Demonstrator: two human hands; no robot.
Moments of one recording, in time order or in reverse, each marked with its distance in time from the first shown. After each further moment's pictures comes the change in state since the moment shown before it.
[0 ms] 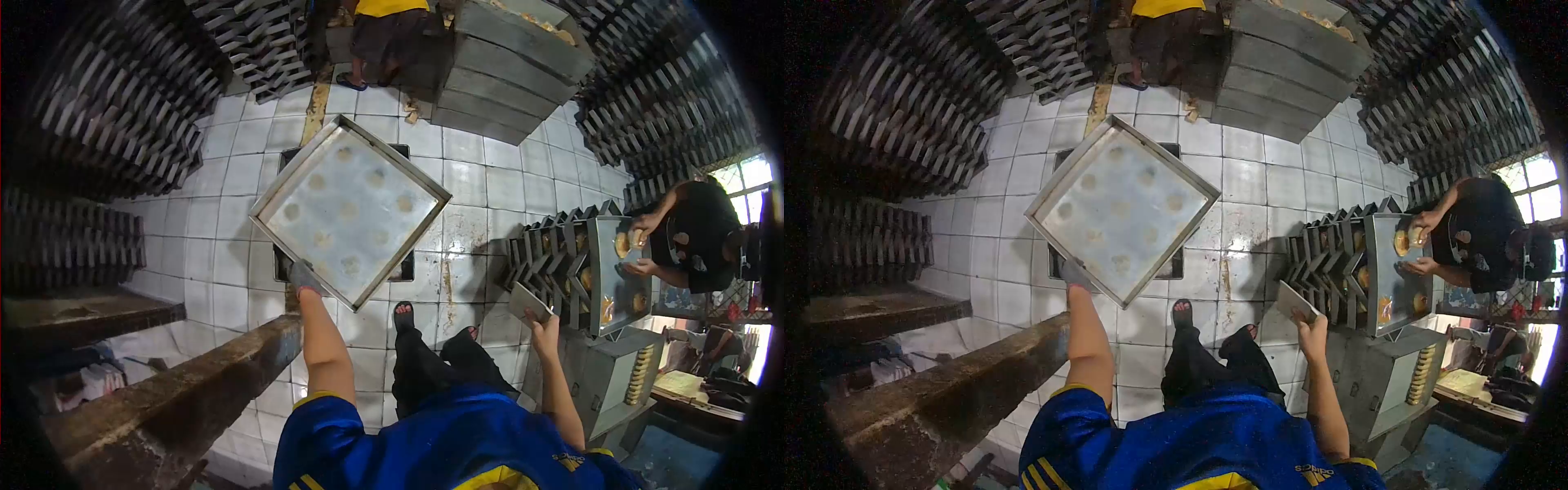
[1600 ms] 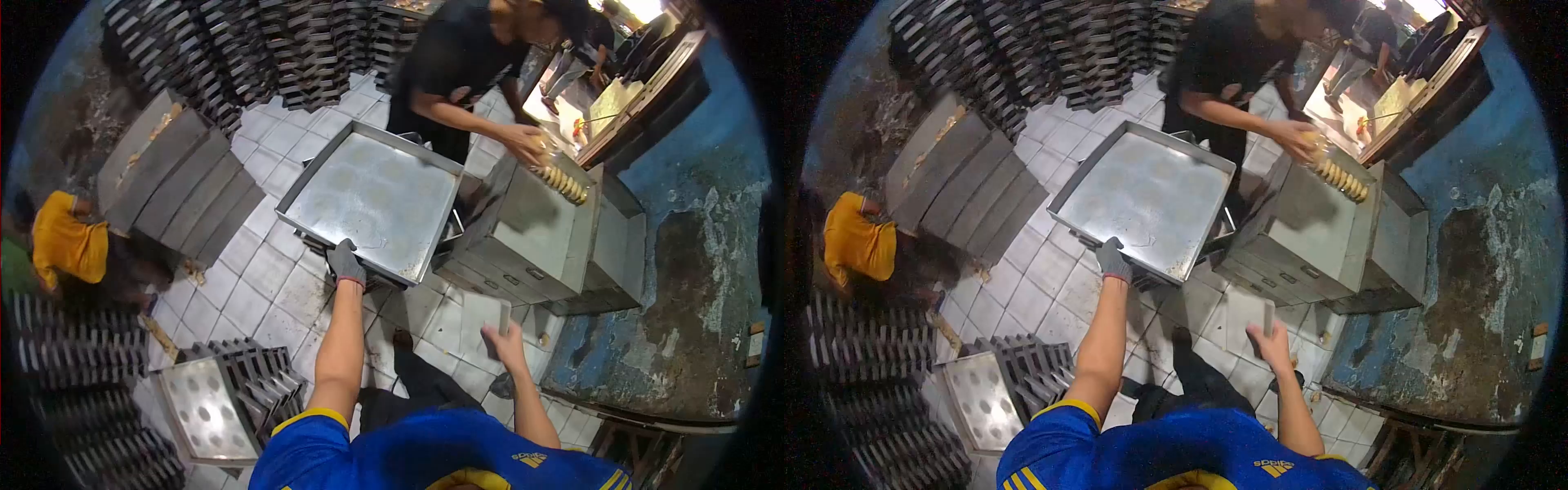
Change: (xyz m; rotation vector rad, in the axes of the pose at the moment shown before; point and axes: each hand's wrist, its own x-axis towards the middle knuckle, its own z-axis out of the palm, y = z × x) left_hand -0.670 -0.506 0.502 0.529 -1.046 0.057; right_hand -0.233 0.236 -0.346 0.387 0.739 0.549
